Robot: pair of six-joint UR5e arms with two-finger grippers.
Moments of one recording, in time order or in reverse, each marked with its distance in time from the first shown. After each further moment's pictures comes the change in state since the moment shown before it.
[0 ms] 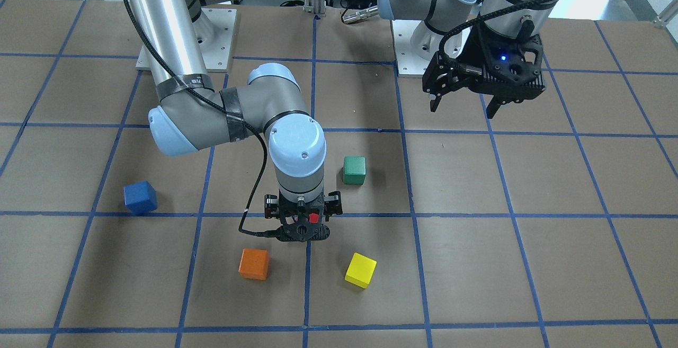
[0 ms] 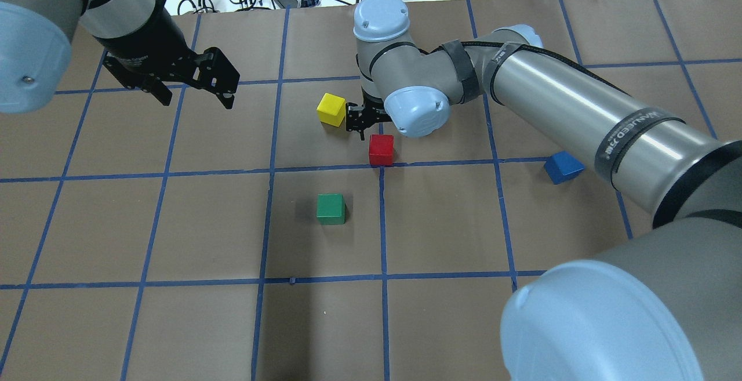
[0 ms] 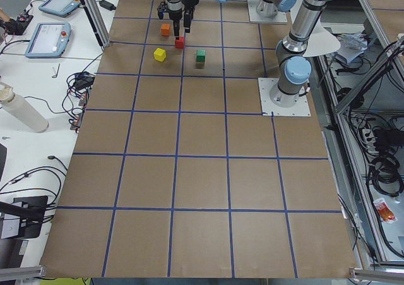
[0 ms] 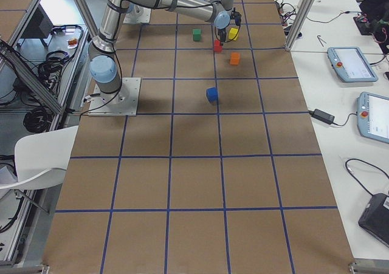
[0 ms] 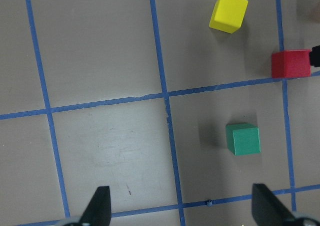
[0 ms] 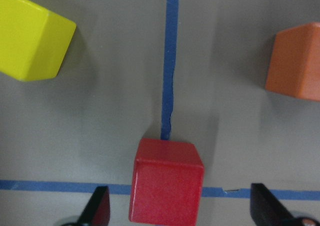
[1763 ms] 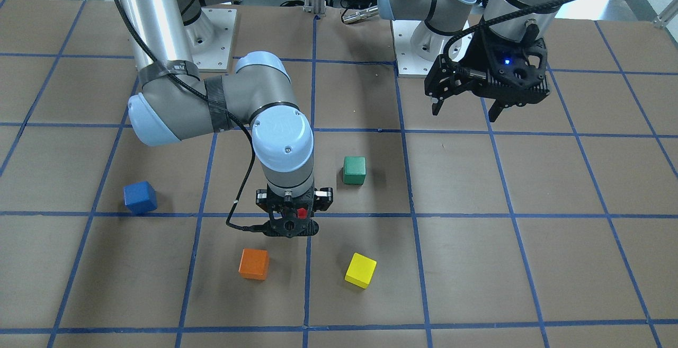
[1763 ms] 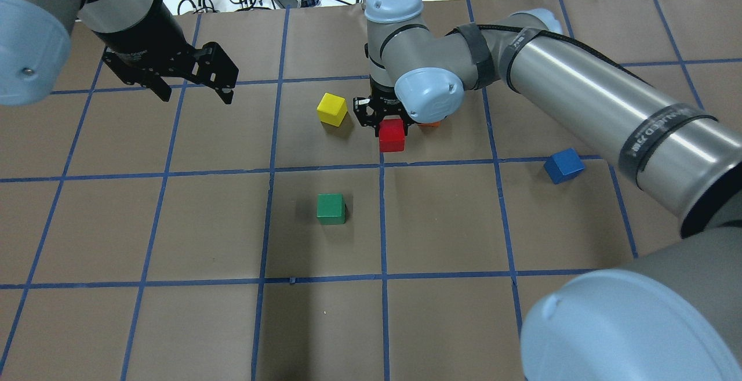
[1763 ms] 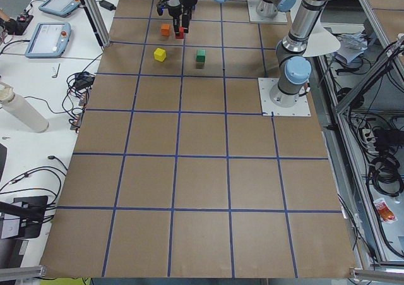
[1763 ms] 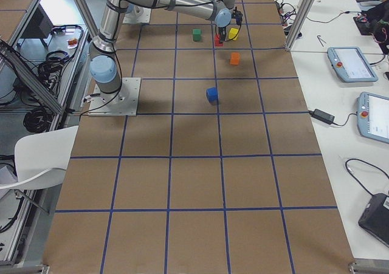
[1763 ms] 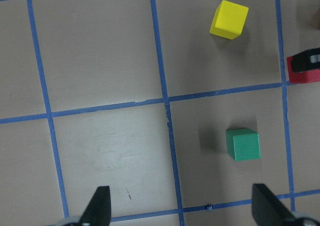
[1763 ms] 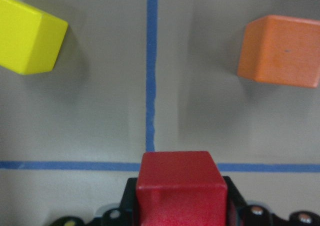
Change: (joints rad) left arm 0.006 -0.010 0.011 0.001 -0.005 0.000; right arm -0.047 -0.074 -0.014 0.128 0.020 -0.002
